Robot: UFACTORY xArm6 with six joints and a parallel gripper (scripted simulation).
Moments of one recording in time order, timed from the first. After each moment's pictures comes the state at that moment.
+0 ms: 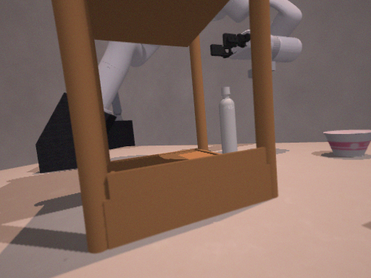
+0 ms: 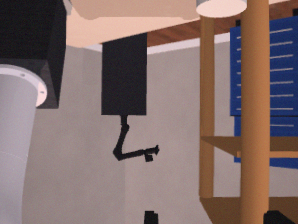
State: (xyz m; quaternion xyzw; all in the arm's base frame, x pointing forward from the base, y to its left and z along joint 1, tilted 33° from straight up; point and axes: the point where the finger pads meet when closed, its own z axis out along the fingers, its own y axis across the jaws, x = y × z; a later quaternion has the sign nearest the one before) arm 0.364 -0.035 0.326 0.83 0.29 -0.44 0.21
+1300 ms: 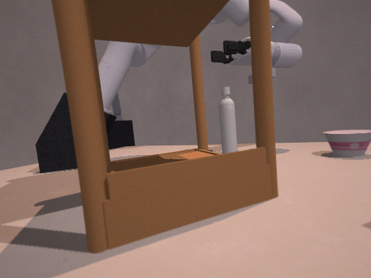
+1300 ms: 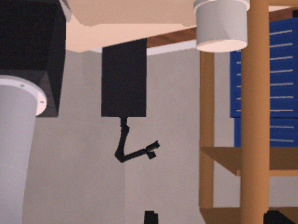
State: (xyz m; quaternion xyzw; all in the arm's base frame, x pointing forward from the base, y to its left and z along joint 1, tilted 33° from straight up) arm 0.373 -0.030 0.310 0.83 0.29 -0.44 0.21
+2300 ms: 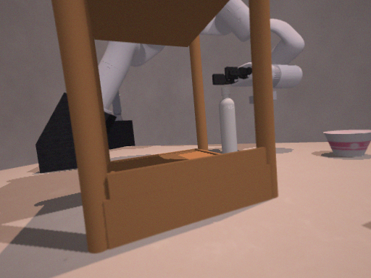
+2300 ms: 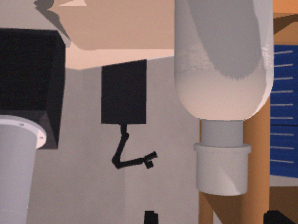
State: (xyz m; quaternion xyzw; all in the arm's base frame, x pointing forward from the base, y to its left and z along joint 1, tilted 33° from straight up) arm 0.403 -0.010 0.253 0.83 0.29 -0.44 0.21
